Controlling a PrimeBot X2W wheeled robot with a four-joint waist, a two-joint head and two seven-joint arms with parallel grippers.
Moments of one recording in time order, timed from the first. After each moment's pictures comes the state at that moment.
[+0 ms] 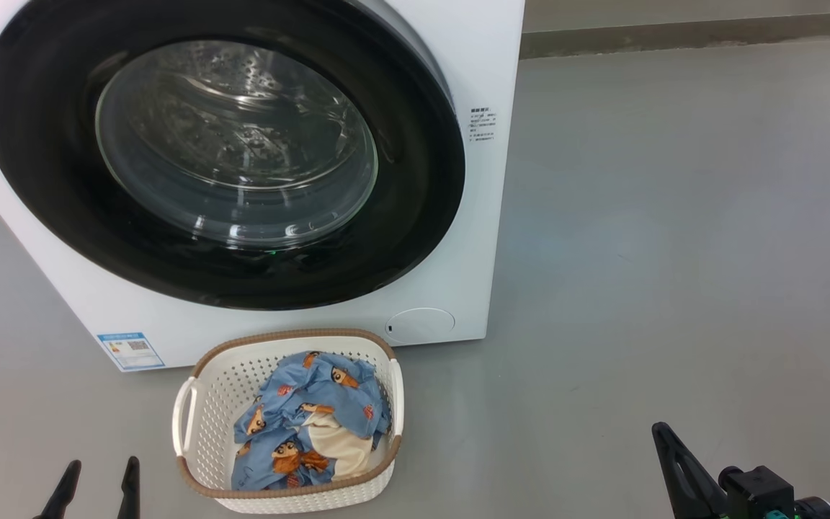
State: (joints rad) left arm 0.06 0.22 -0.01 0.30 -0.28 -0.13 -0.25; right arm 0.07 -0.04 -0.05 0.21 0.01 0.13 -0.25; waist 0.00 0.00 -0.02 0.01
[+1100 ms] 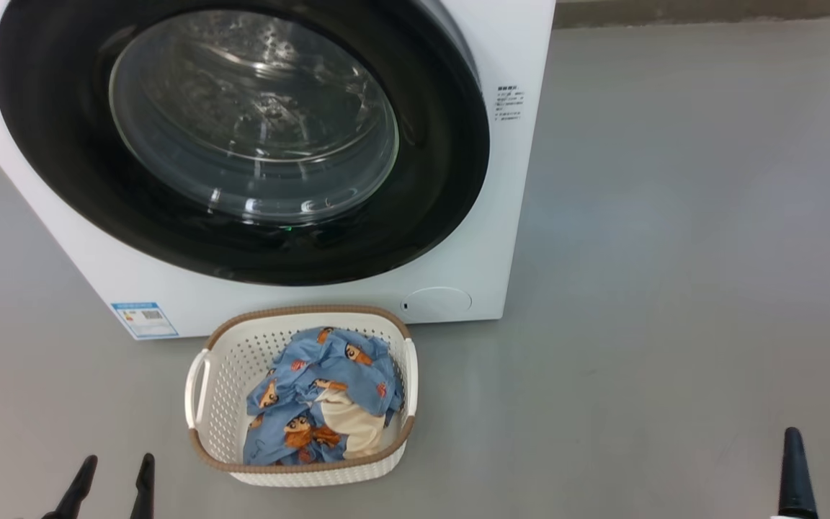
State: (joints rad) left arm 0.06 0.23 -0.05 0.28 -0.31 -0.13 -0.25; right arm 0.06 -0.04 -0.17 0.25 1.17 0.13 -0.25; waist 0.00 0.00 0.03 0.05
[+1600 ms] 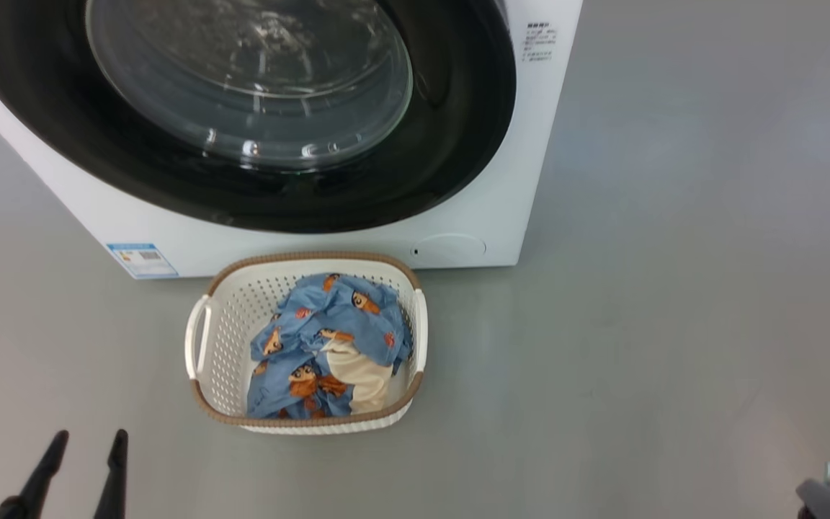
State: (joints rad) left arm 0.06 0.30 -0.07 0.21 -0.38 -0.13 -0.25; right arm -0.01 -0.09 -0.27 0.12 1.58 0.13 -0.22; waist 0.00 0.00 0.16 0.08
